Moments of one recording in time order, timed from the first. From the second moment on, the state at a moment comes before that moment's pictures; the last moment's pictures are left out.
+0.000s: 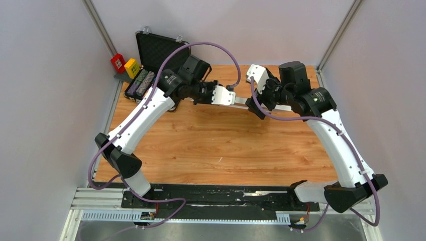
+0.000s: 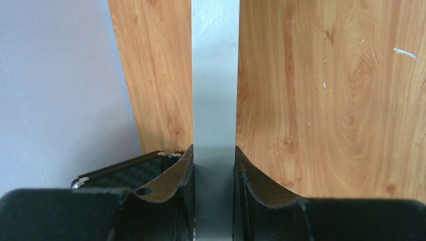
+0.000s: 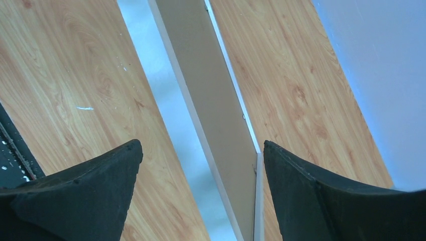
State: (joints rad) left arm -0.71 1.66 1.94 -1.11 0.23 1.10; right arm 0.44 1.29 1.61 -0.96 -0.32 -0.59
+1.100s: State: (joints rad) left arm -0.61 1.69 1.94 -1.14 0.34 1.08; right arm 0.55 1.47 1.67 -0.94 -0.21 -0.71
